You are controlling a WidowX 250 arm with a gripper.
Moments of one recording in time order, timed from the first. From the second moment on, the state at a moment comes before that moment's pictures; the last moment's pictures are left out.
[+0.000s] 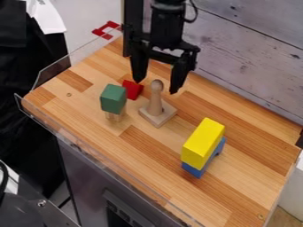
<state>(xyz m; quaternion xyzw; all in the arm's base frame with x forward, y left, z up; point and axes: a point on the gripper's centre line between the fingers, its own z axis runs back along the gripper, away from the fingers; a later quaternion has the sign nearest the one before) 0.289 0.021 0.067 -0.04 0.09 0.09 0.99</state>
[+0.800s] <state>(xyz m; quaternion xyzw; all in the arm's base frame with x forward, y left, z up) 0.290 0.018 0.050 -0.05 0.10 0.10 0.99</state>
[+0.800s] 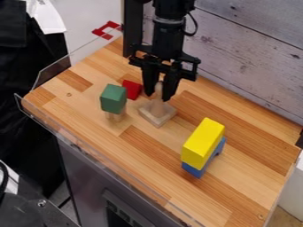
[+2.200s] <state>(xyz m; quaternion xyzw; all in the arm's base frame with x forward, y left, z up) 0.331 -0.047 0.039 -0.02 0.08 0.03 1.00</state>
